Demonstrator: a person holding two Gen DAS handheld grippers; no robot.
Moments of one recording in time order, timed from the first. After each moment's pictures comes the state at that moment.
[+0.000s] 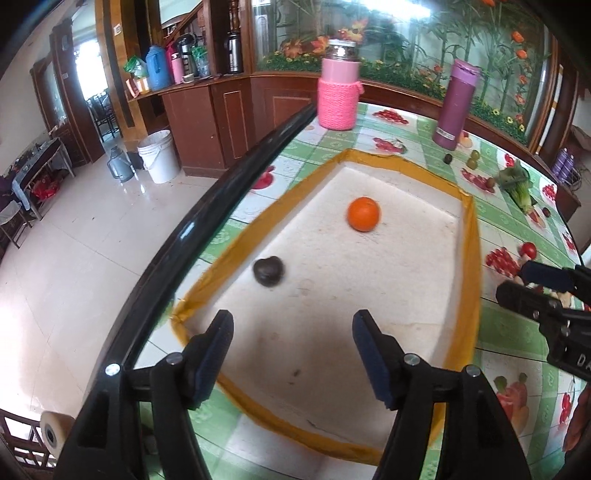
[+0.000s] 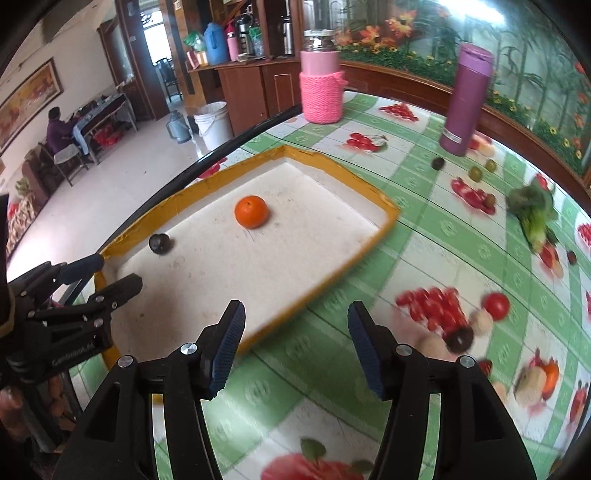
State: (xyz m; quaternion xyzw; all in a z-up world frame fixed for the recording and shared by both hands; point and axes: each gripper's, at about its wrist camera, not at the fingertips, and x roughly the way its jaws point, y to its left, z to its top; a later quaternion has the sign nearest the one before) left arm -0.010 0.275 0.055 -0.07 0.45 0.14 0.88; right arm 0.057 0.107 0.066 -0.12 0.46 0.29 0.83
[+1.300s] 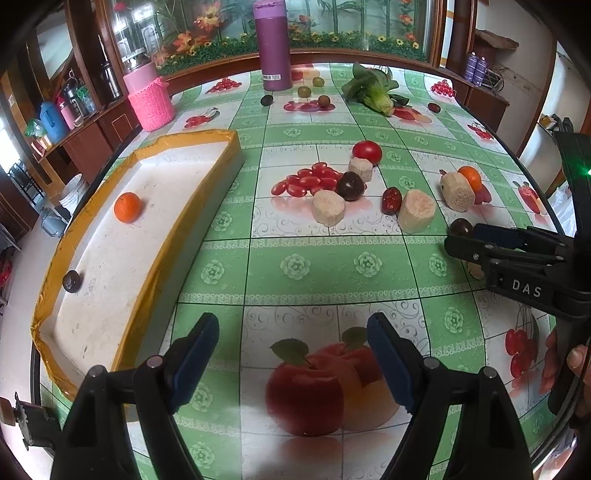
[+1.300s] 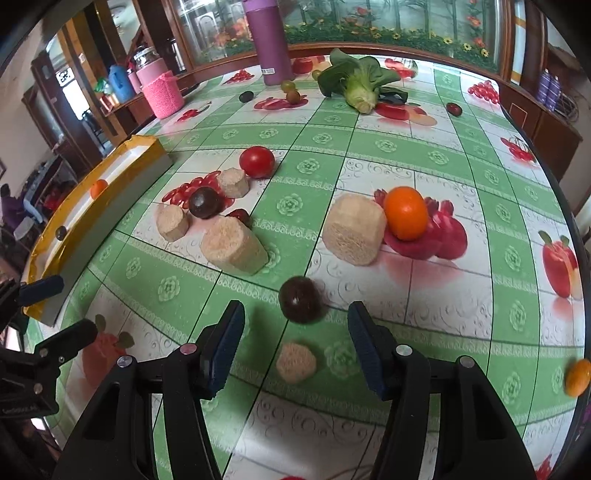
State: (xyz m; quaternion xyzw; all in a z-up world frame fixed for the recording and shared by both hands) left arm 0.003 0.081 0.043 0.03 0.50 0.00 0.87; right arm 0.068 -0.105 0.015 -0.02 0.49 0.19 0.85
